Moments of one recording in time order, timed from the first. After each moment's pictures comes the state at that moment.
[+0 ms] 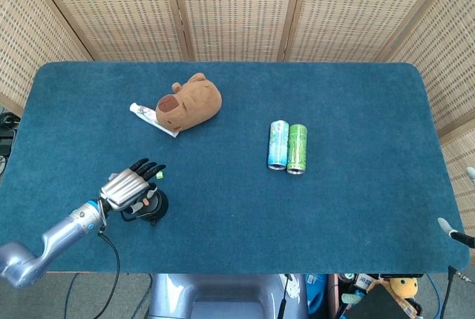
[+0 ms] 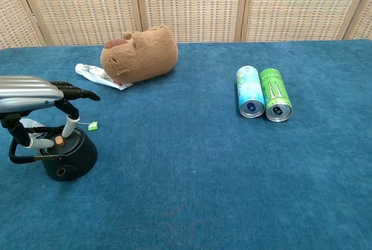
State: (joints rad) left arm -0.70 -1.24 0.02 -1.48 1.57 0.76 0.09; right arm 0.00 -1.05 0.17 -1.64 -1.35 1.54 0.08
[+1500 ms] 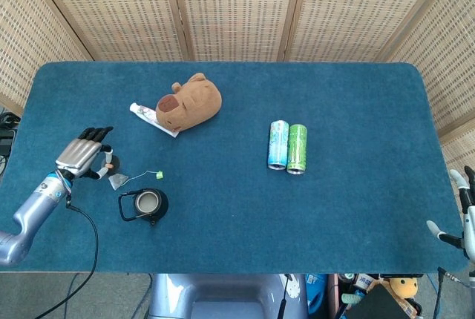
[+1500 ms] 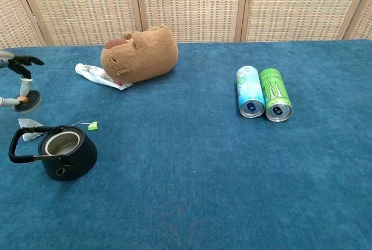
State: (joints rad) left arm -0.68 -1.29 -0.05 -1.16 1.33 0.73 -0.16; right arm 0.02 -1.06 0.15 -1.66 -1.37 1.51 0.03
